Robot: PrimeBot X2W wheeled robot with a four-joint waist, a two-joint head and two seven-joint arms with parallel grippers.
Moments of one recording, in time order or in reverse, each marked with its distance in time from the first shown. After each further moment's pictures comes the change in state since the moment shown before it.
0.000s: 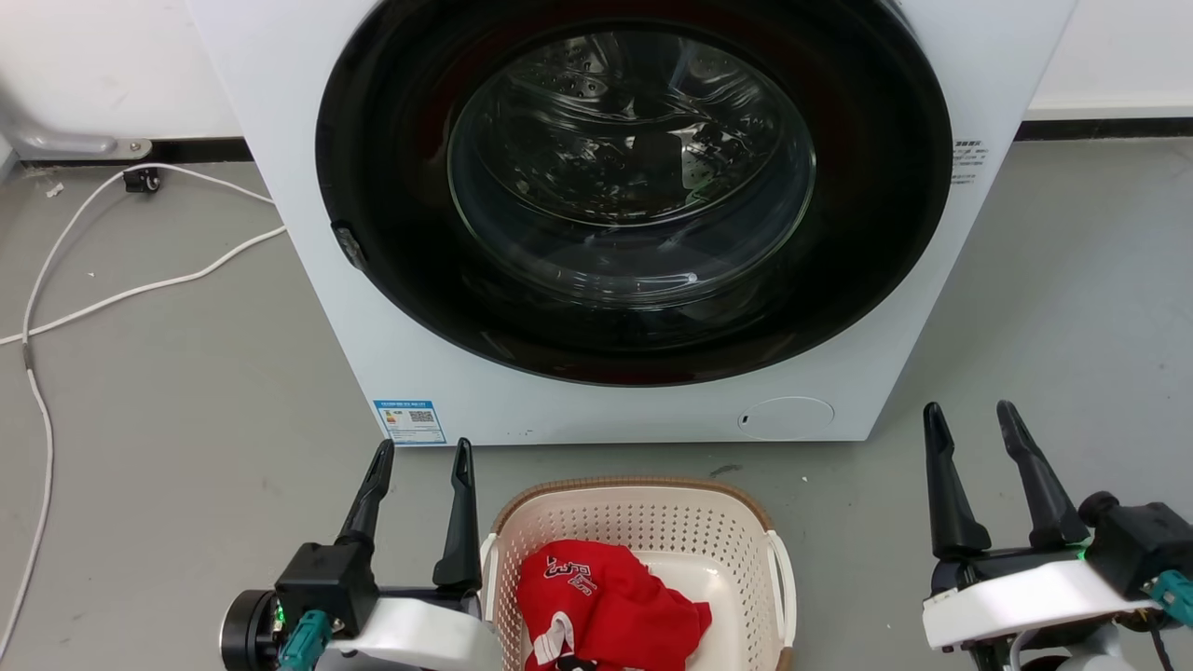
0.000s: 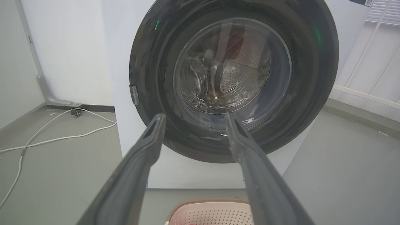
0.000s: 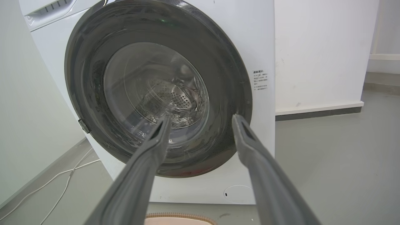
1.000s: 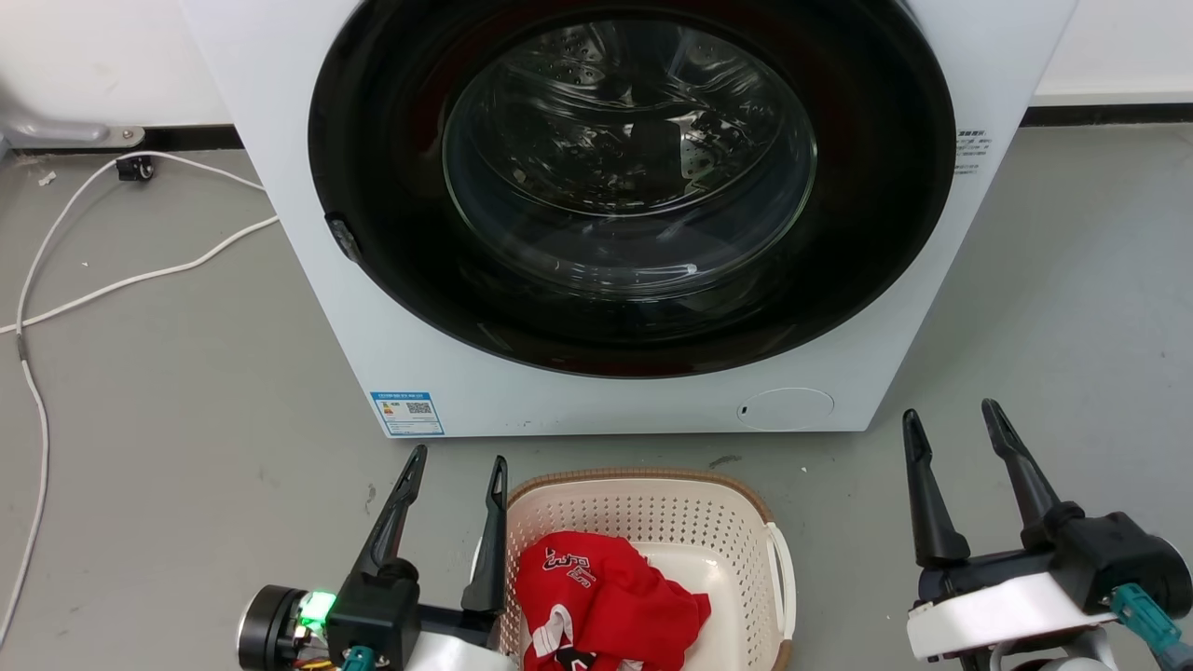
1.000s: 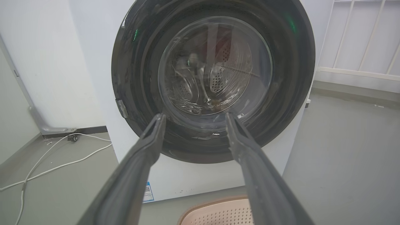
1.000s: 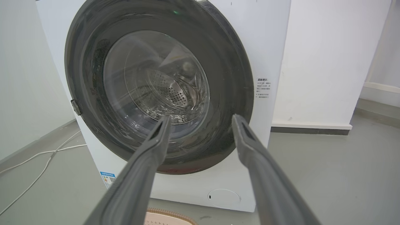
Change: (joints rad) left arm 0.033 -0.055 0.030 0.013 0.211 -0.094 -0.060; right arm 0.004 0.000 0.019 0.015 -0.160 0.000 -0.060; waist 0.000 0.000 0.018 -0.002
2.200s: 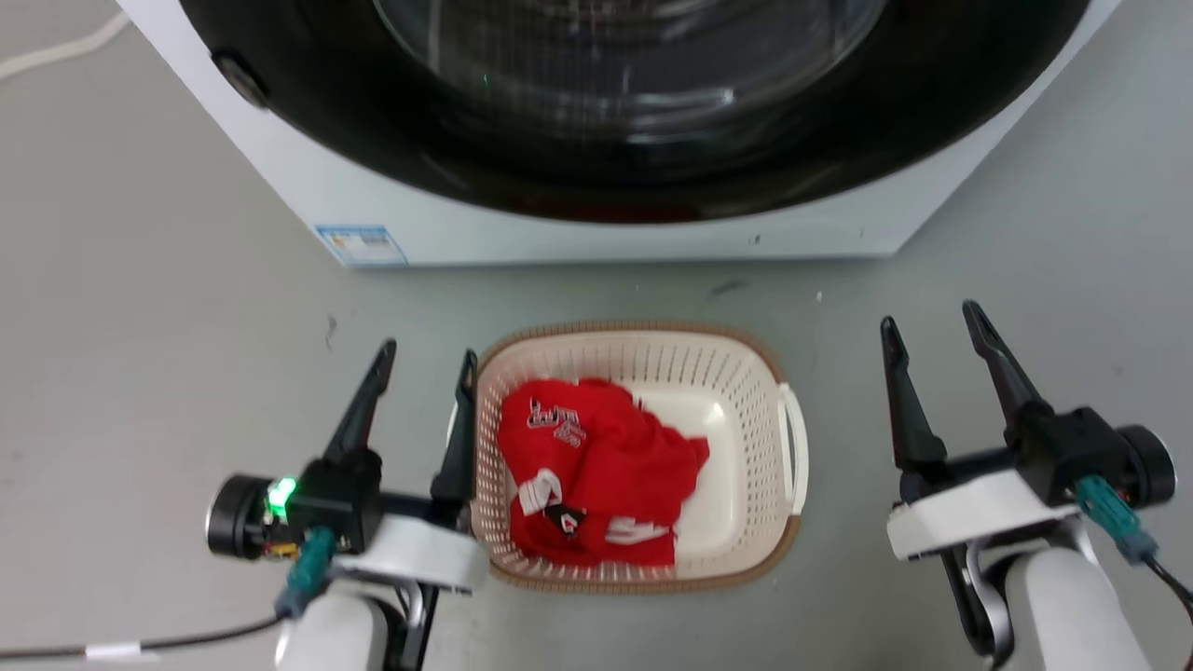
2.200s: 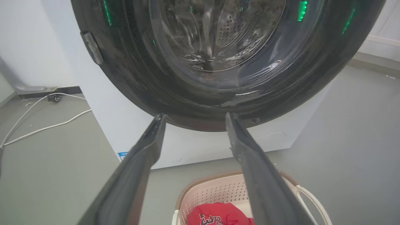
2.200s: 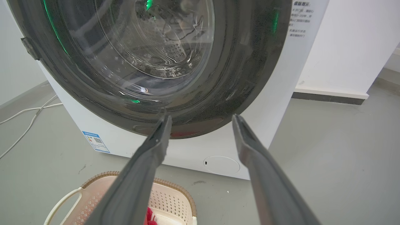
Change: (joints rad) left arm -0.183 -0.038 0.117 0.112 0.031 -0.113 -0.013; right arm -0.199 0.000 0.012 0.123 -0.080 0.000 -0.013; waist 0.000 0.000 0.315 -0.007
